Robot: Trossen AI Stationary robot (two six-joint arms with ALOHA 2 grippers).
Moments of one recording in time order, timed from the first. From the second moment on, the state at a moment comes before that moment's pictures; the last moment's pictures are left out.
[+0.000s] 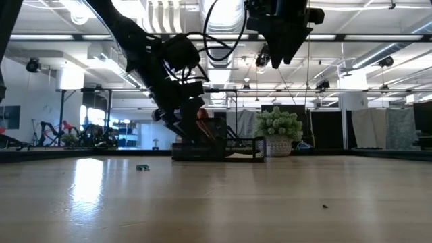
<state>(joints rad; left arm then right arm) 0.29 1.70 0.95 -0.12 -0.21 -0.19 0.14 1.85 1.76 -1.53 0.66 0.94</state>
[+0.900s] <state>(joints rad) 0.38 1.58 0.95 -0.17 -0.07 -0.77 0.16 1.85 1.76 -1.54 0.66 0.96</state>
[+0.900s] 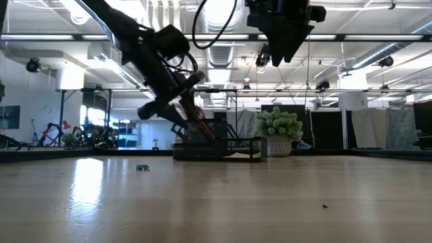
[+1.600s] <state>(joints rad) 0.38 1.50 0.94 -0.17 -0.07 -0.63 0.19 1.85 1.76 -1.54 0.68 0.97</state>
